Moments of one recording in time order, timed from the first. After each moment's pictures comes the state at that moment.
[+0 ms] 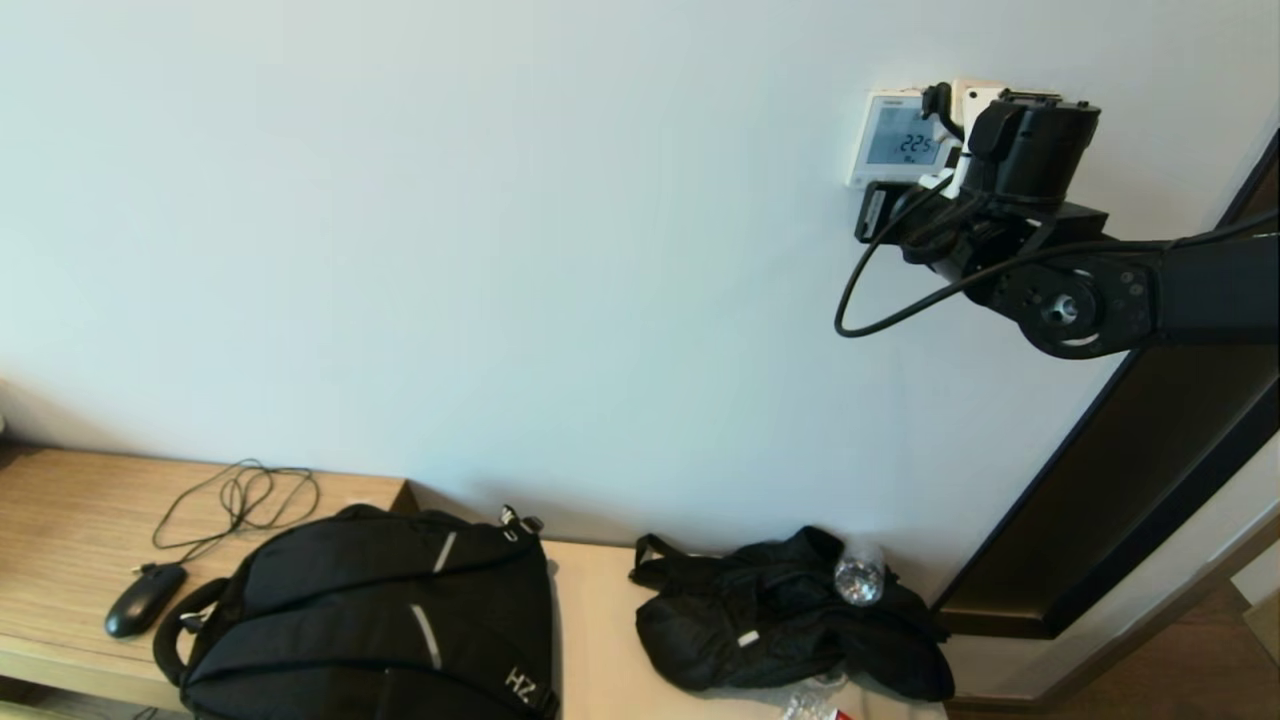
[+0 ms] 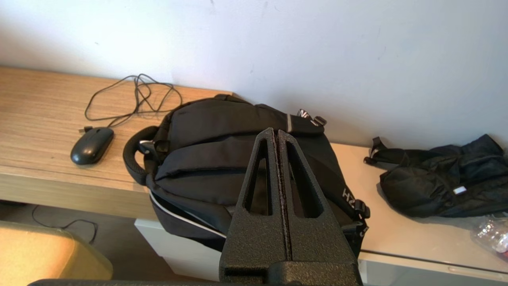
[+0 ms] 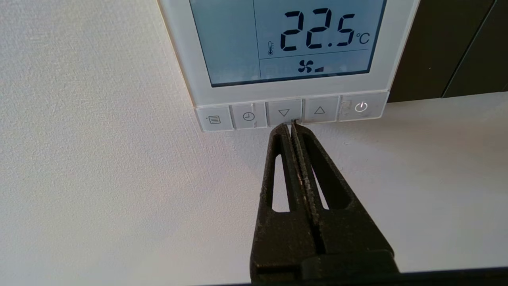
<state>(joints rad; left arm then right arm) 0.01 0.00 -0.04 0.09 0.01 -0.02 0.26 1.95 -1.55 -0.56 -0.36 0.00</state>
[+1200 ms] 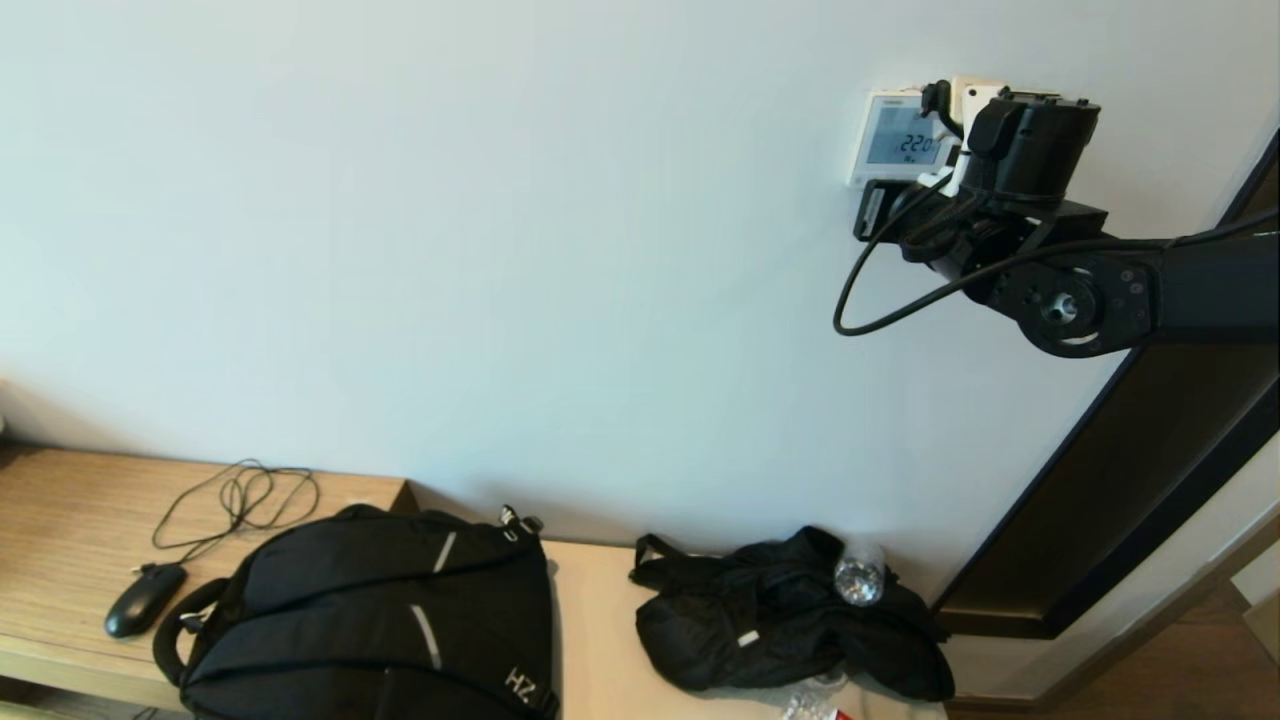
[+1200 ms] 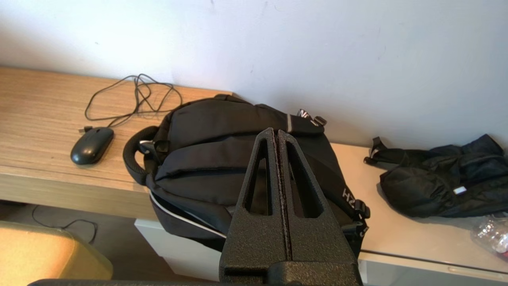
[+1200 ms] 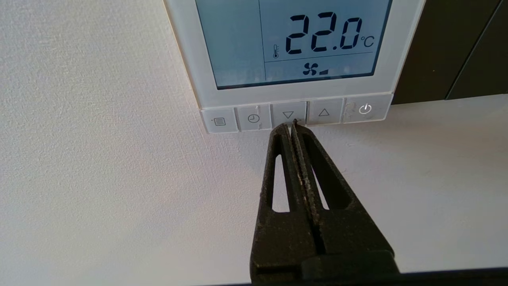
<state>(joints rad) 0.01 0.00 -0.04 0.09 0.01 -0.02 0.26 1.95 -1.55 -0.55 -0.35 0.00</state>
